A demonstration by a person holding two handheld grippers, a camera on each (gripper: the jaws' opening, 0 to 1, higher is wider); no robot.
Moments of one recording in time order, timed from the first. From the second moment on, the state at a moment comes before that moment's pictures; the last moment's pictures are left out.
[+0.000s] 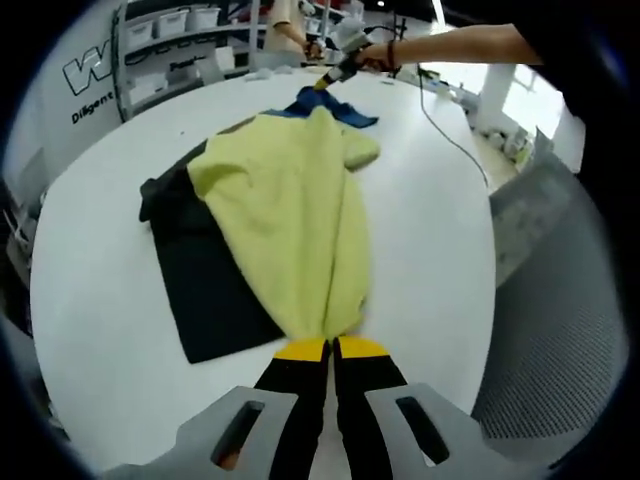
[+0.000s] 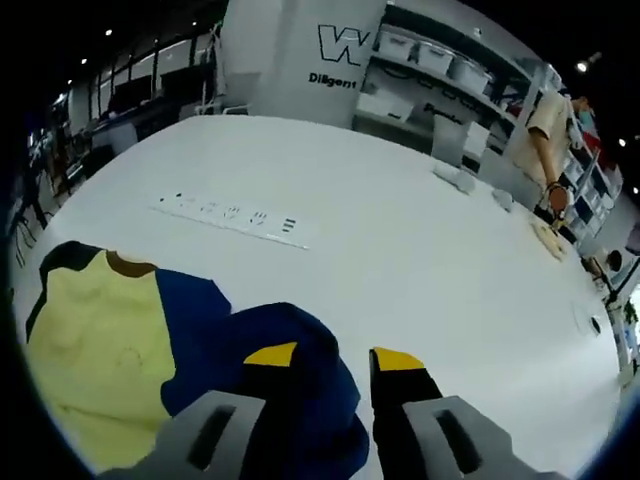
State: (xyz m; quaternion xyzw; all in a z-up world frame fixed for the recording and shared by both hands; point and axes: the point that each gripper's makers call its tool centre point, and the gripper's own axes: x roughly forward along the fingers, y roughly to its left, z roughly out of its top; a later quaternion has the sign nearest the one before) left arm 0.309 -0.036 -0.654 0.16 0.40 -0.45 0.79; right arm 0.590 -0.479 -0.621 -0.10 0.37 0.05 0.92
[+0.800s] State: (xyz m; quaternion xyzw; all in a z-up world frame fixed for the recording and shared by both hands) left arm 0.311 -0.043 -0.642 0.15 0.37 -0.43 0.81; right arm 0.495 -0.368 -0.604 -0.03 0.36 0.23 0.90
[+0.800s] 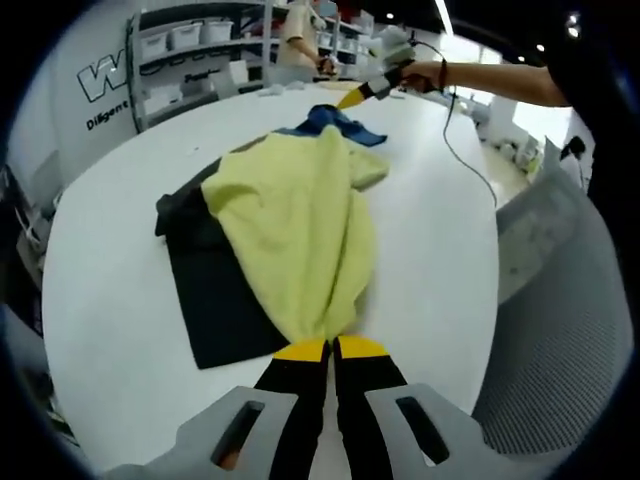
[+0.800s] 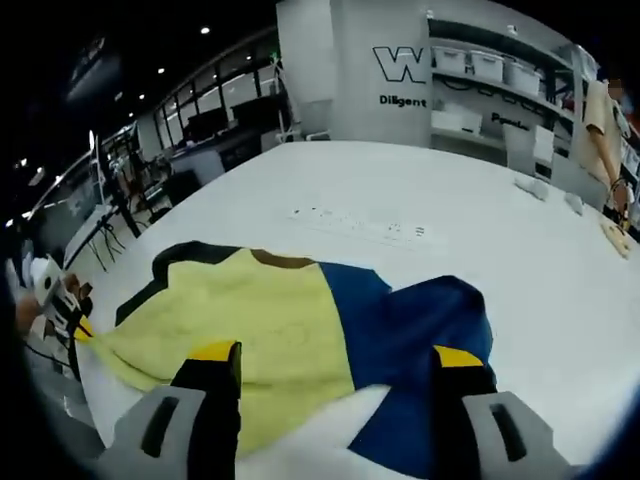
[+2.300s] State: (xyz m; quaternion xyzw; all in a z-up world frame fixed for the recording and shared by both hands) left arm 0.310 -0.049 -0.636 0.13 0.36 -0.42 0.83; right arm 0.380 -0.300 -0.672 -0.06 0.37 0.34 0.86
